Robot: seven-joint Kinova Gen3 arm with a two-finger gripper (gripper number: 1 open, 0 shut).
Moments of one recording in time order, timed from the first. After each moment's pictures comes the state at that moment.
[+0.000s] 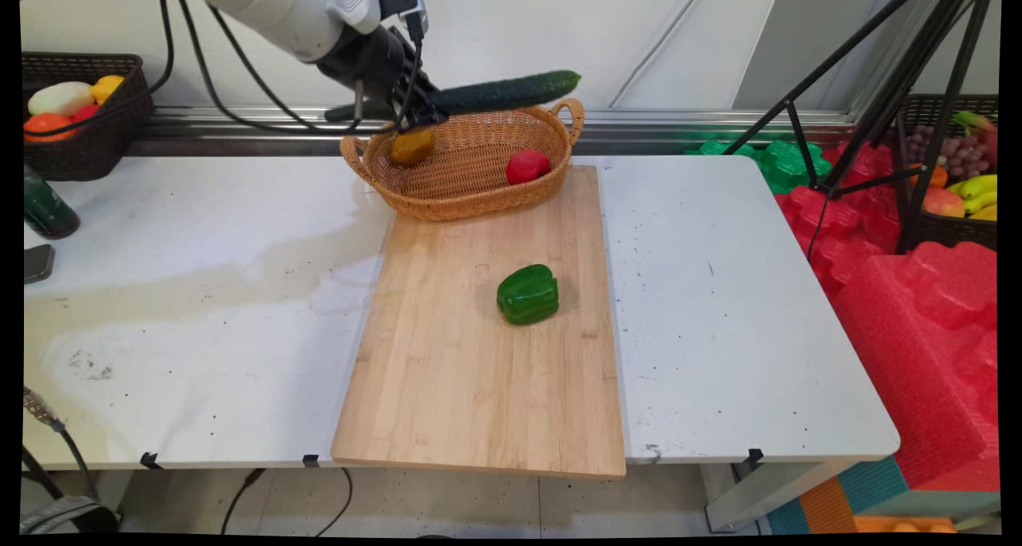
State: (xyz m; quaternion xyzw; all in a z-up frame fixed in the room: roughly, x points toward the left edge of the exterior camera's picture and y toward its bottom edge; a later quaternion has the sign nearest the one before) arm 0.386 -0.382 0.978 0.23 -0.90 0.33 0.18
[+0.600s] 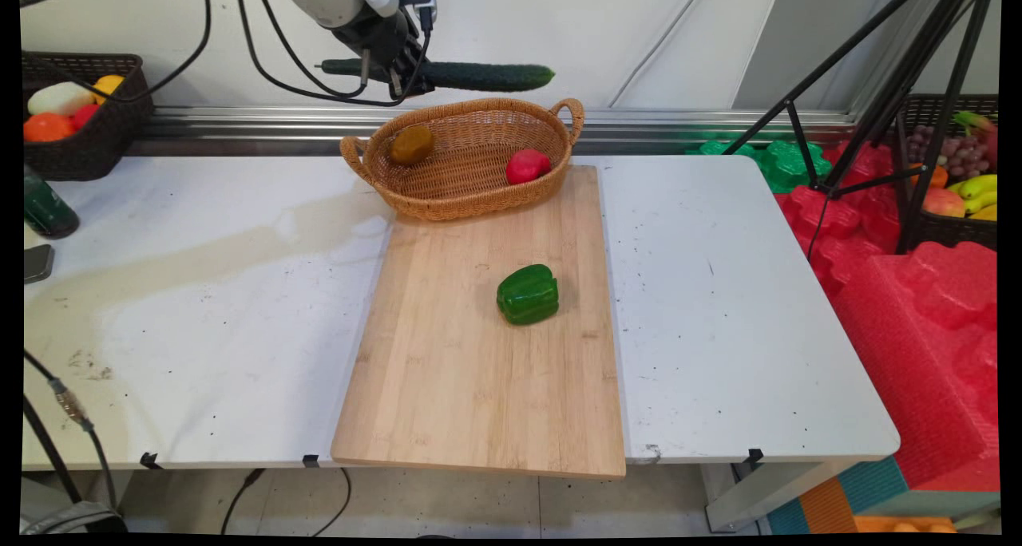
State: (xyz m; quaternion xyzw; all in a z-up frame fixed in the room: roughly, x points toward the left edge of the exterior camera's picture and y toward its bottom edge) arm 0.413 -0.461 0.971 0.18 -0.92 0.35 0.09
